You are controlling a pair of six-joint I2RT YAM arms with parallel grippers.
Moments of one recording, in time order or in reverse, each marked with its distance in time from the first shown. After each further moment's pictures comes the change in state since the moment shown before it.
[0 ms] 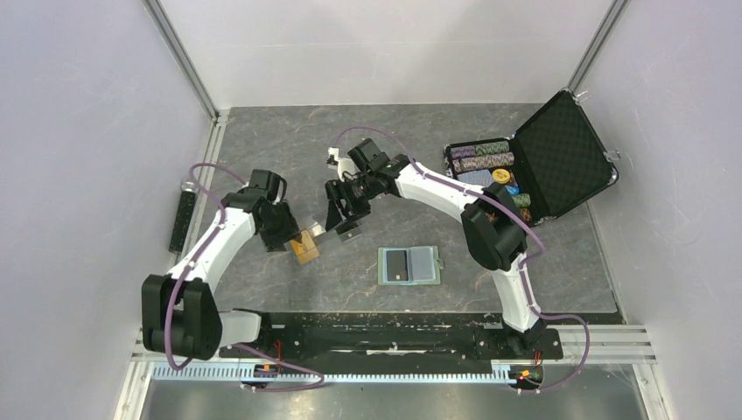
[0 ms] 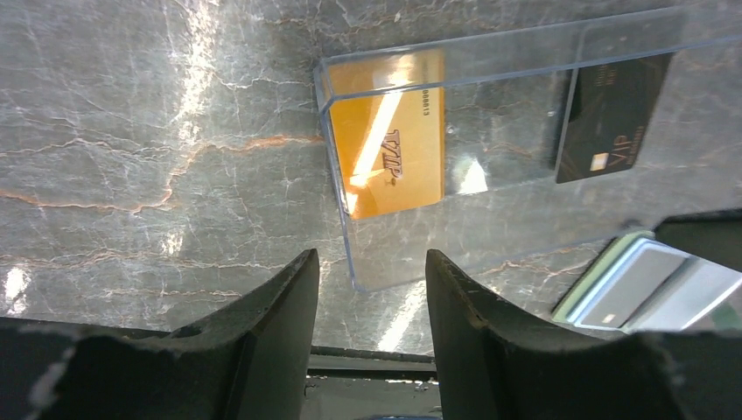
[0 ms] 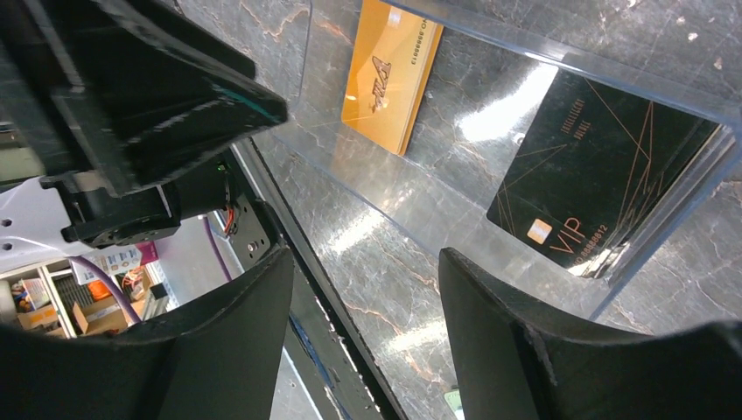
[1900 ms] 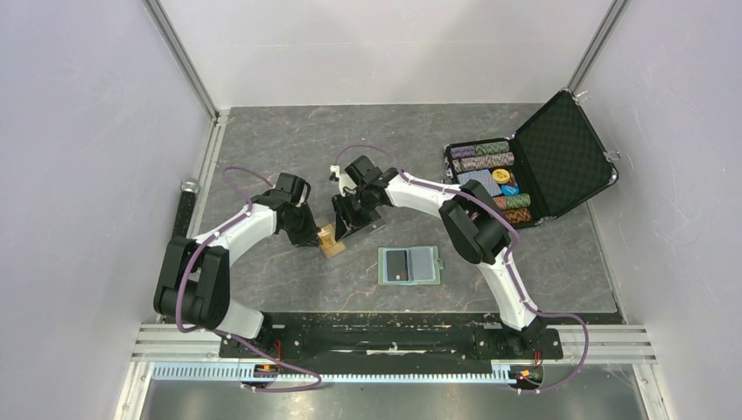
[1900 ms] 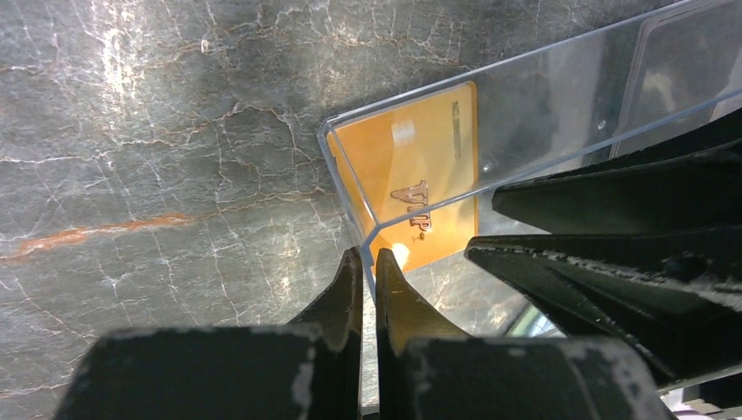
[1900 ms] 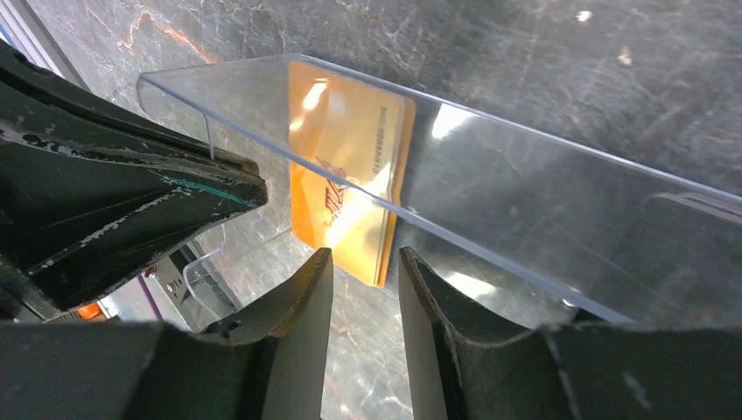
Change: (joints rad) left arm -0.129 0.195 -0.069 0.303 0.114 -0.106; right arm -0.002 0.147 -0.028 0.056 0.090 -0.005
